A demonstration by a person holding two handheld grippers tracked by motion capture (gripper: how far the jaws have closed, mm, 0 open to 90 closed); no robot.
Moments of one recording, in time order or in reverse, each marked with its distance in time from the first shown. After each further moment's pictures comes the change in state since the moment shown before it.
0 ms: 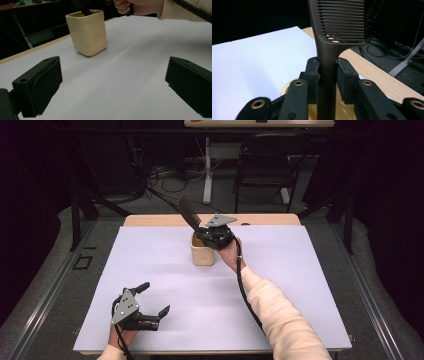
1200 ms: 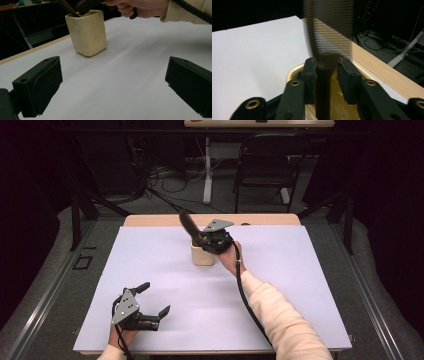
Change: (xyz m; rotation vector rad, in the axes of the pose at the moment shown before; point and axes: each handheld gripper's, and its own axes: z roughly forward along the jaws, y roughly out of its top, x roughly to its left) left arm 0.000 0.000 0.000 -0.002 -0.001 0.002; right arm 0.010 -0.007 -0.001 0.059 -0.027 -0.014
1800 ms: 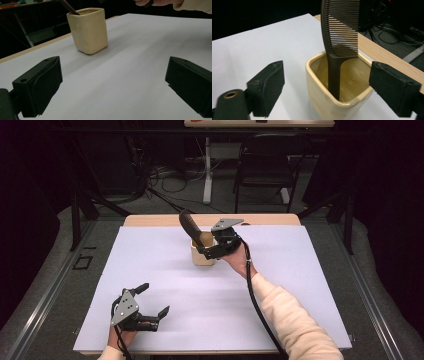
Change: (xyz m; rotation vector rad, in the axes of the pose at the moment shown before) left arm 0.000 -0.002 -0.004 0.010 0.014 -0.003; right arm -0.003 0.007 -0.035 0.047 0.109 0.049
